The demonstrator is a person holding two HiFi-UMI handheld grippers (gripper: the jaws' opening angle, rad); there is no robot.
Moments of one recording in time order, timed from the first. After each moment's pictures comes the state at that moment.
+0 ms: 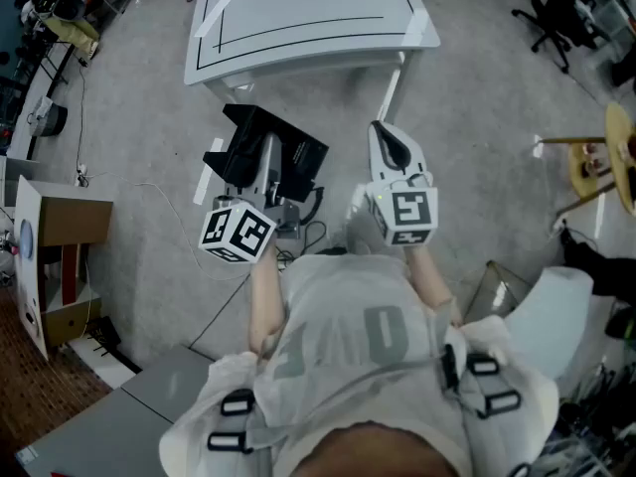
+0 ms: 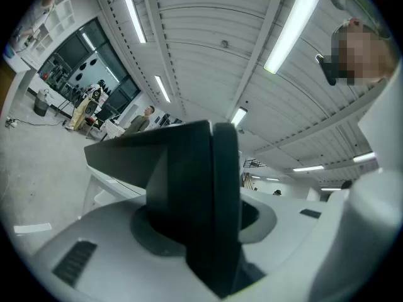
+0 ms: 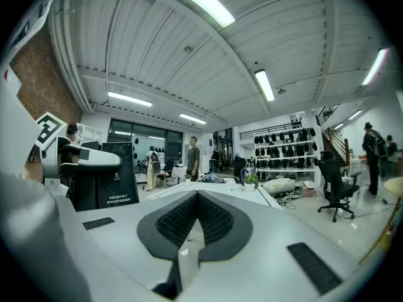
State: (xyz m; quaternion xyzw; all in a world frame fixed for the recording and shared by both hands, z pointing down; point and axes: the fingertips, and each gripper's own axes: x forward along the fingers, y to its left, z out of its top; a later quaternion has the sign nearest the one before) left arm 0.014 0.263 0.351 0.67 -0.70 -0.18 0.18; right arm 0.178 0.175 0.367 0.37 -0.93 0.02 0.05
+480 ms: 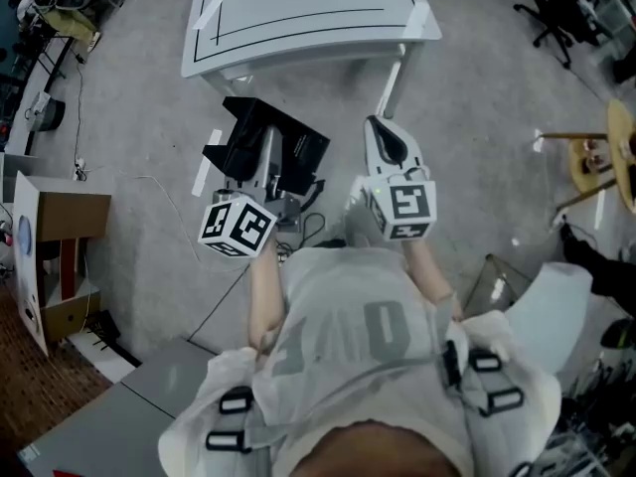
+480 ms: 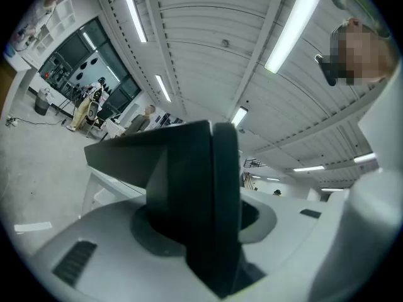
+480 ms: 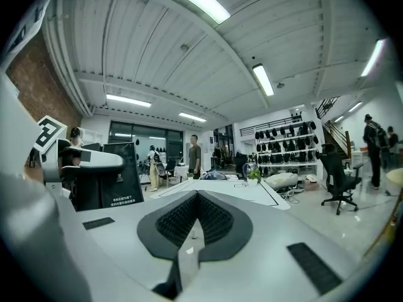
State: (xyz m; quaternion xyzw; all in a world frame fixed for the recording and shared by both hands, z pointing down) left arm 0.015 0.261 0.353 0.67 -0.70 -0.18 0.18; right arm 0.174 0.176 0.378 0.36 -0.93 0.04 0.06
